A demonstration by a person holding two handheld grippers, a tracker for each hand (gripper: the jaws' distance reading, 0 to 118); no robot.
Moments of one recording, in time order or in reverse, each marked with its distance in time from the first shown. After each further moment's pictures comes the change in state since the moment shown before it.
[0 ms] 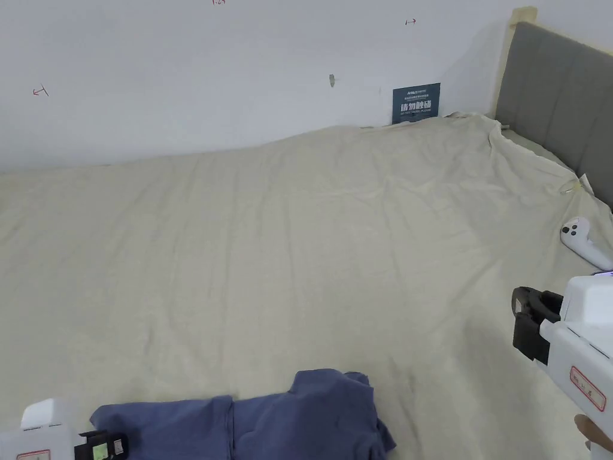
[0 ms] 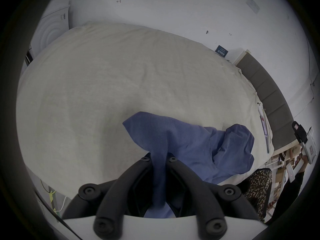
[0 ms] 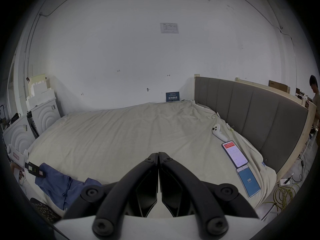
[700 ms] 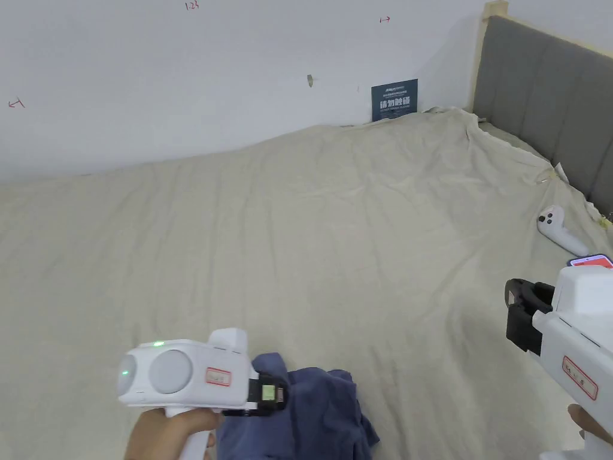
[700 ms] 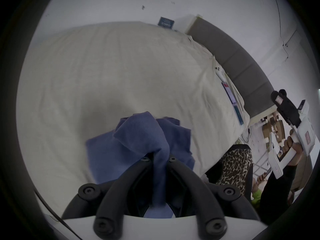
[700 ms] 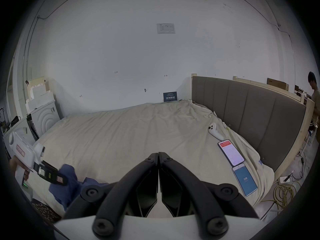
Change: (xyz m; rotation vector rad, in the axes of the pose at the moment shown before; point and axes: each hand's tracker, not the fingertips) left arm 0.225 0.022 -0.067 -0.202 -0.282 -0.305; right arm 0.023 -0.002 0.011 0.005 -0.021 -0.020
